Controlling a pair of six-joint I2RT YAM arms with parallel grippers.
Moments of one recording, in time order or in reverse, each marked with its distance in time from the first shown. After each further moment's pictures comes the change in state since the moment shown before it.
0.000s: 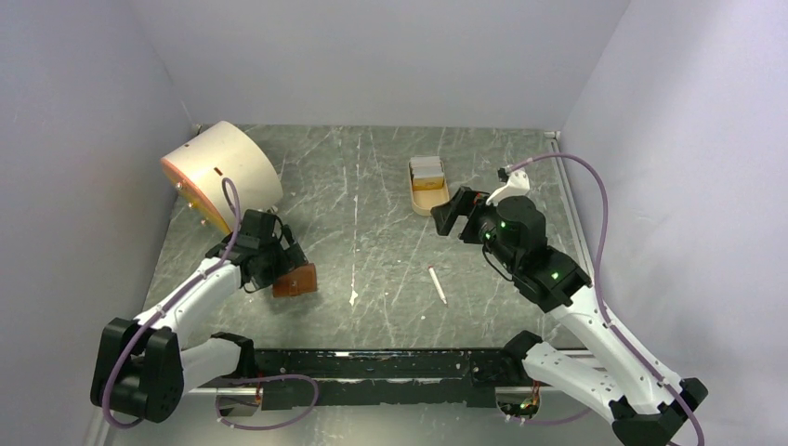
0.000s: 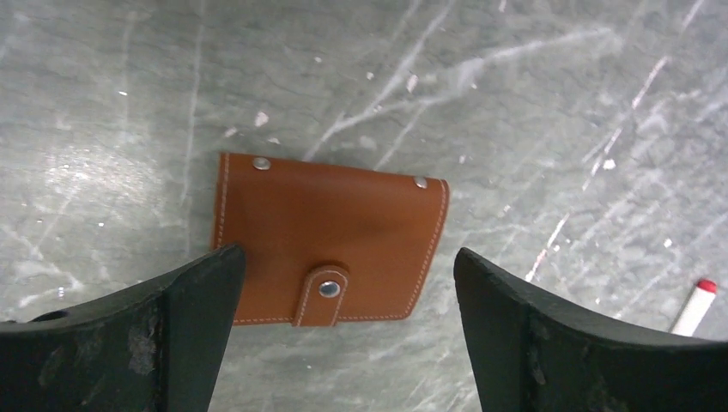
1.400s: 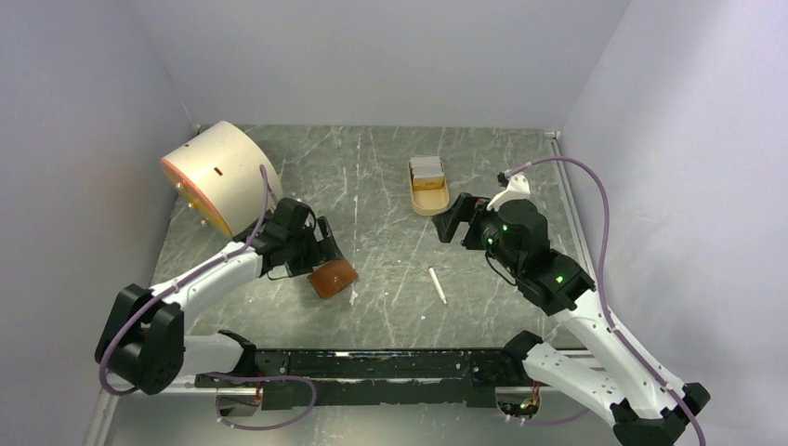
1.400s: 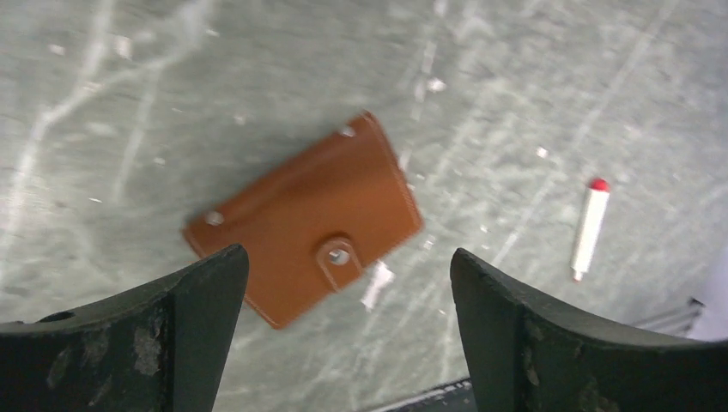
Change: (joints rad) left arm -0.260 0.127 0.135 0.089 0.089 -0.094; right arm 0.000 -0.023 0.001 -0.072 -0.020 -0.005
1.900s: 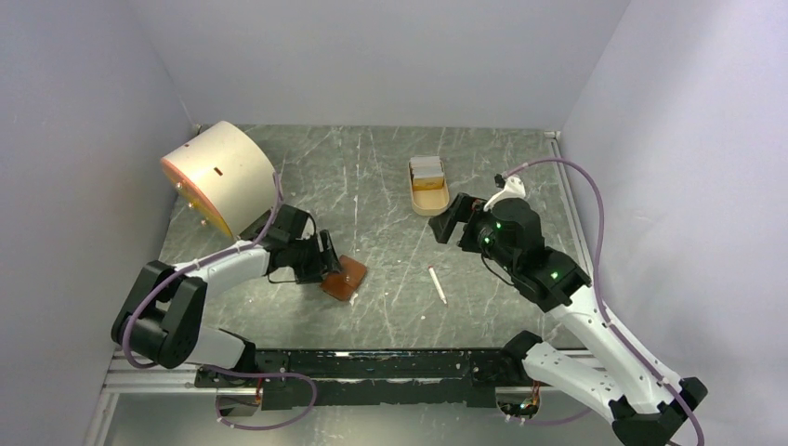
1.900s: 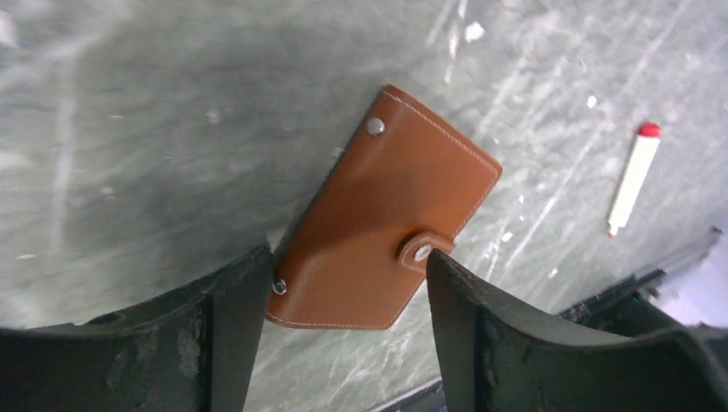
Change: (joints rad) left arm 0.088 0.158 -0.066 0.098 0.168 0.139; right arm 0.000 0.011 -0.001 -0.021 -0.033 0.074
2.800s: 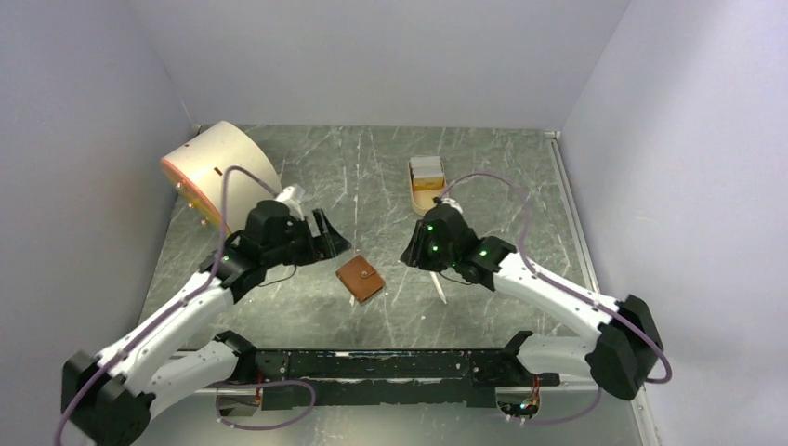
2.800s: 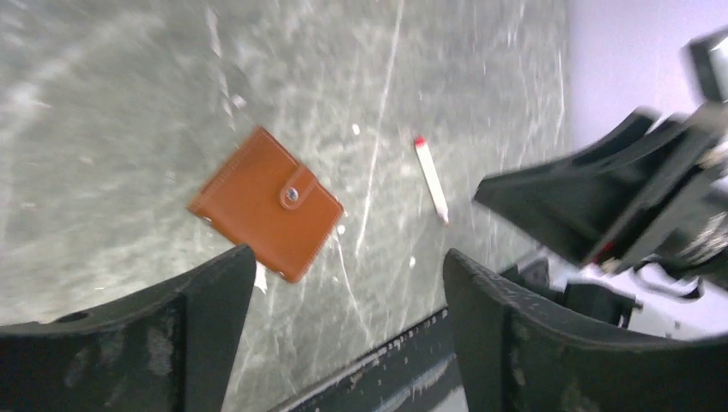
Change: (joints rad) left arm -0.133 -0.421 0.049 -0.021 -0.032 -0.078; right arm 0.114 0.354 -0.100 0.100 -0.120 0.195
